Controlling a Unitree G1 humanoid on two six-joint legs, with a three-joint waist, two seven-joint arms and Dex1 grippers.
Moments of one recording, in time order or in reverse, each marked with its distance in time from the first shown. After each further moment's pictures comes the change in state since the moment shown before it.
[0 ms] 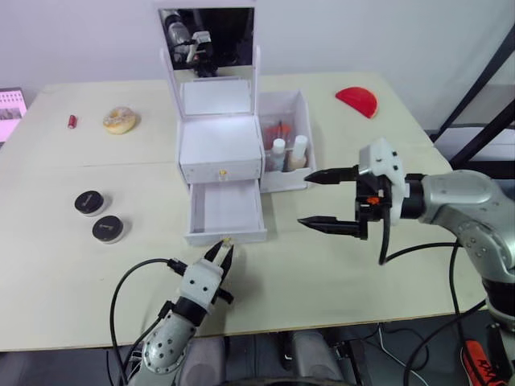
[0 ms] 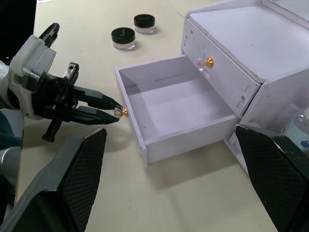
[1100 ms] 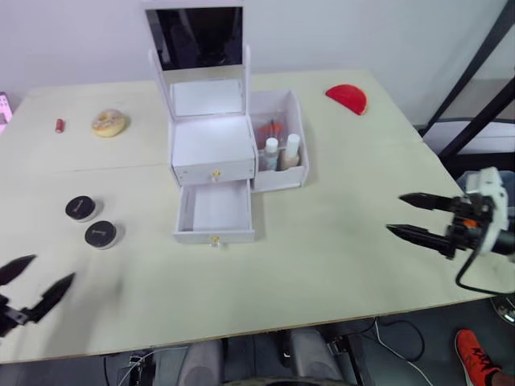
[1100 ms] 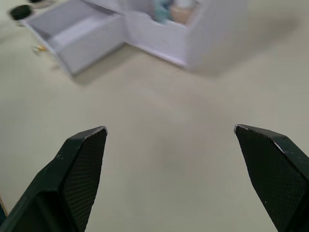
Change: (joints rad) left arm 0.254 0.611 1.073 0.382 -0.846 0.177 -0.746; right arm 0.527 -0.094 -0.526 0.412 -0.069 -0.263 0.228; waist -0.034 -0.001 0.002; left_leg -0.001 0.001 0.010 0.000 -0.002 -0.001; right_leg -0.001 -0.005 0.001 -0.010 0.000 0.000
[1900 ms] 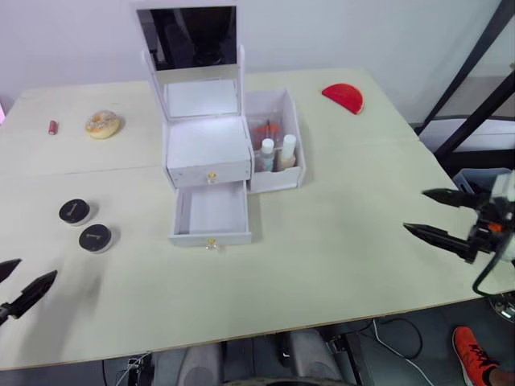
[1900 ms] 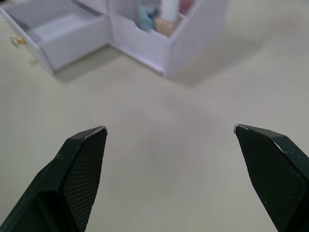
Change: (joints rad) left arm -0.102 -0.179 0.021 -0.077 0.057 0.157 0.010; right arm -0.059 0.001 0.033 -0.276 0.044 0.056 -0.116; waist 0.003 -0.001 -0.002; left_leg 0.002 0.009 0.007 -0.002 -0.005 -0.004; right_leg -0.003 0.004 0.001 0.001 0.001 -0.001
